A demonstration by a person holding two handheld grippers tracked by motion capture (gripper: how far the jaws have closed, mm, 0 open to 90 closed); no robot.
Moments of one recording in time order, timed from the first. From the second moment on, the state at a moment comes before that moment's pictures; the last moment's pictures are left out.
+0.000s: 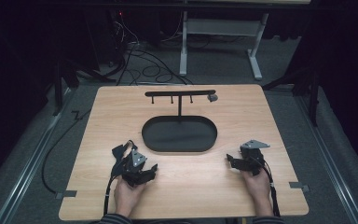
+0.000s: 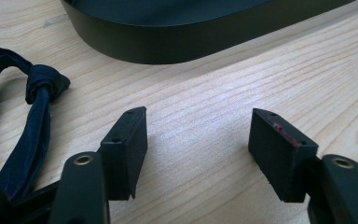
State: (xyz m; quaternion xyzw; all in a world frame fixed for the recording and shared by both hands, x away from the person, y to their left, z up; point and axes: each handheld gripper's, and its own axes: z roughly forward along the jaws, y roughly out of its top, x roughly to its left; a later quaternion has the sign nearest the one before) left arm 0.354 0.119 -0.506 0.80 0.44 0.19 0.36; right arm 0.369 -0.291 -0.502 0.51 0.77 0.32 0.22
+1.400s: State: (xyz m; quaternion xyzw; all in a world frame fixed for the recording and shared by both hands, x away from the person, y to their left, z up) left arm 0.348 0.127 -0.490 0.78 0.46 0.21 0.37; right arm 0.369 -0.290 -0.502 0.51 0.77 0.32 0.22
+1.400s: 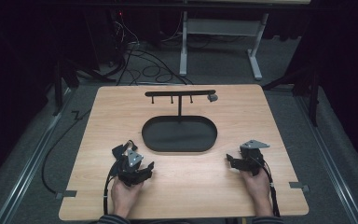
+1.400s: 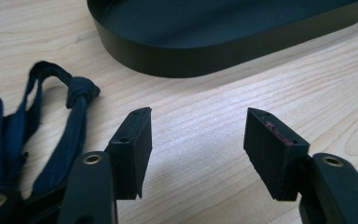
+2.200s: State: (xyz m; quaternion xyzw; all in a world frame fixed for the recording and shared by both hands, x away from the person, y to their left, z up) left arm 0.376 0.154 -0.466 0.78 0.48 0.24 0.32; right arm 0.369 -0.291 -0.502 0.51 0.77 0.33 0.22
